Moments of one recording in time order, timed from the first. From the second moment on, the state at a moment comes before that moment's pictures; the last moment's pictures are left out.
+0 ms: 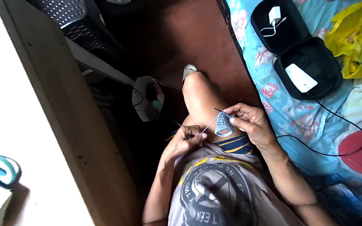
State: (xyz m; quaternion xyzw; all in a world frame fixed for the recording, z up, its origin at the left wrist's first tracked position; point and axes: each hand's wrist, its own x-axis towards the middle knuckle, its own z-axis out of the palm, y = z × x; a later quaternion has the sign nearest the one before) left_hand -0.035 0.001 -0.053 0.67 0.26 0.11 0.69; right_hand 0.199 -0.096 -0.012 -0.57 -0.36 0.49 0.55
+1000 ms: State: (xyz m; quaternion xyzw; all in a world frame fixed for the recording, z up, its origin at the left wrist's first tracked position) left_hand 0.035 -0.012 -0.041 0.62 0.35 0.46 0.53; right_hand 0.160 -0.089 -0.027 -0.70 -0.52 0.20 0.45
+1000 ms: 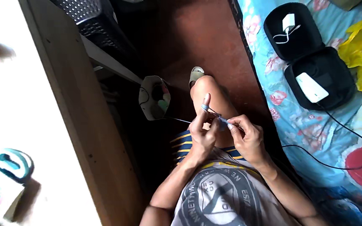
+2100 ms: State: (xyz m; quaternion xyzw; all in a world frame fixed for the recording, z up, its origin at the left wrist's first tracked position) left_hand 0.010 0.023 -0.035 0.31 0.31 0.38 0.82; right_hand 0.174 -0.084 -0.041 -0.65 -0.59 0.14 0.46
